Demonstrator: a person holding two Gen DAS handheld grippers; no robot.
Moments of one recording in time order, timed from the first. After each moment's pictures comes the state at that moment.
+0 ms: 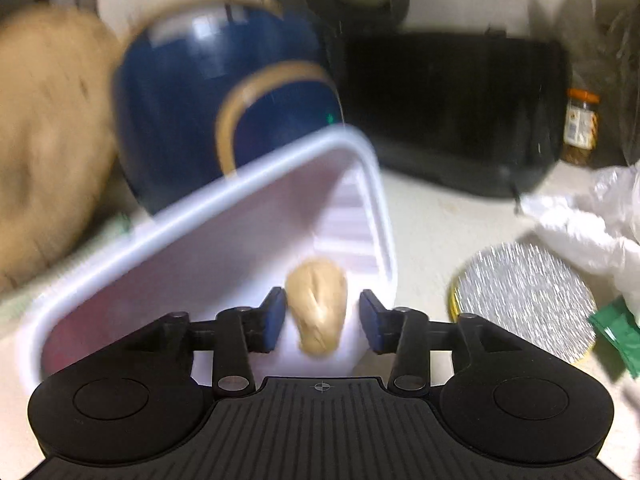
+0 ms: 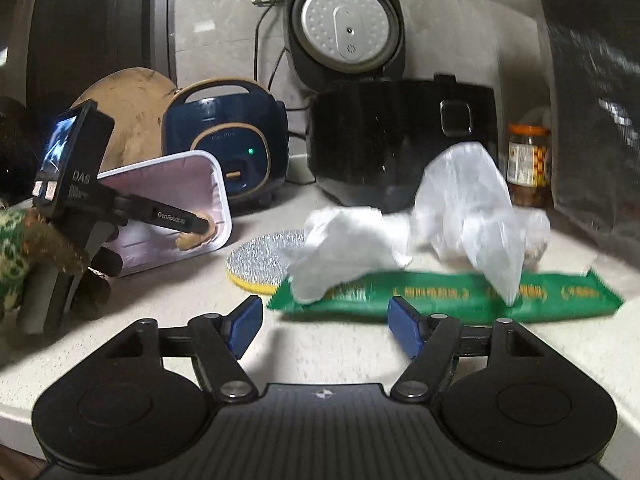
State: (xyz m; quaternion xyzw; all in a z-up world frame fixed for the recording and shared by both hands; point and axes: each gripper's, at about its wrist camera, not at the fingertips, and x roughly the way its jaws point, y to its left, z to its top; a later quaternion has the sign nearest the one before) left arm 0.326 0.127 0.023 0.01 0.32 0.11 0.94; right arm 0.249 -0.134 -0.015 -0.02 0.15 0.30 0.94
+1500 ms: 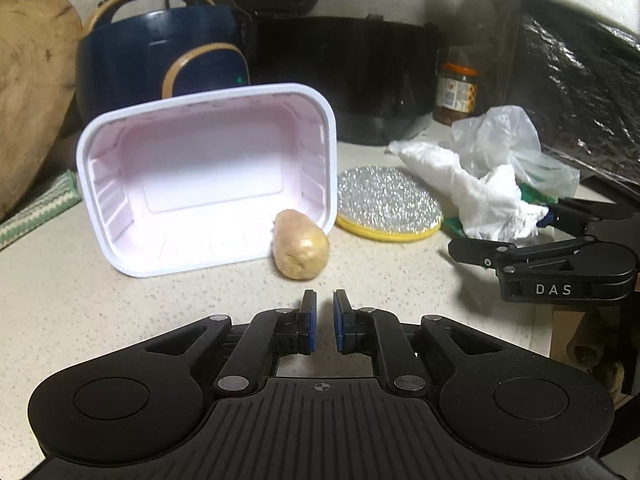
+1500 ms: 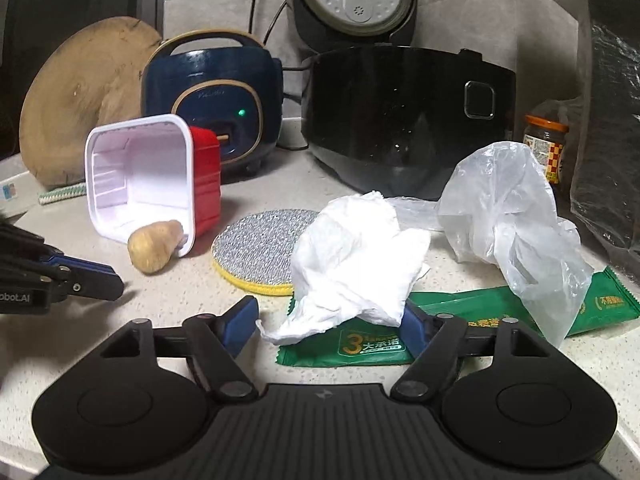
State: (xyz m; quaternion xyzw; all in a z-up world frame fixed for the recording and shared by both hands) left arm 0.220 0.104 0.023 0.00 0.33 -0.03 0.94; right arm 0.273 -0.086 -0.010 -0.08 0.20 0.27 0.94
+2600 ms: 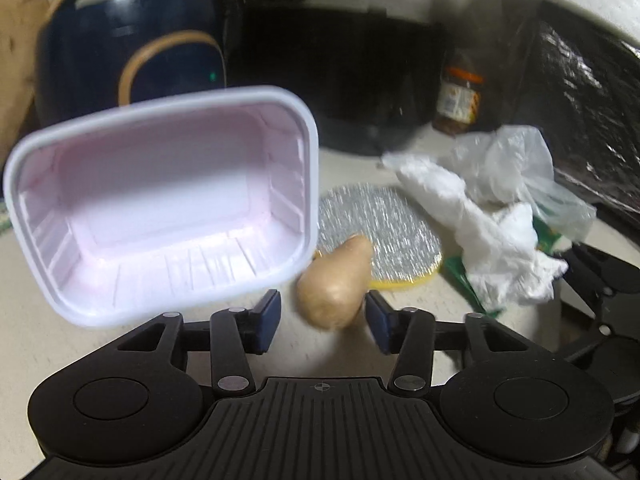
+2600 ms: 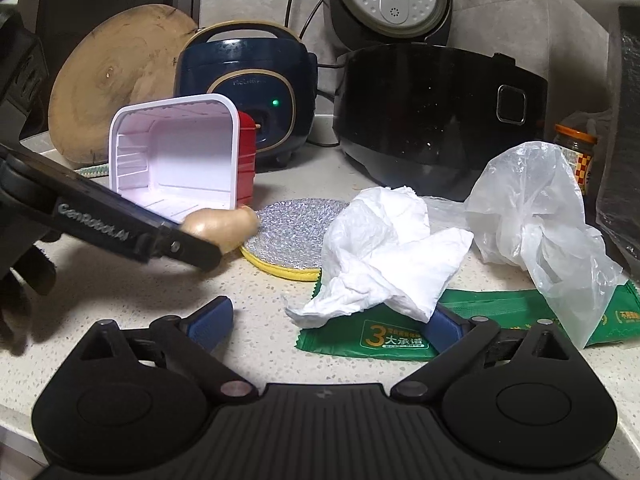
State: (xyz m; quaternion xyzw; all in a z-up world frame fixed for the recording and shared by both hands) left arm 0.271 0.096 0.022 -0.02 0.32 -0.04 0.94; right arm 0.268 -0.084 -0.020 -0.10 0.19 0.31 0.93
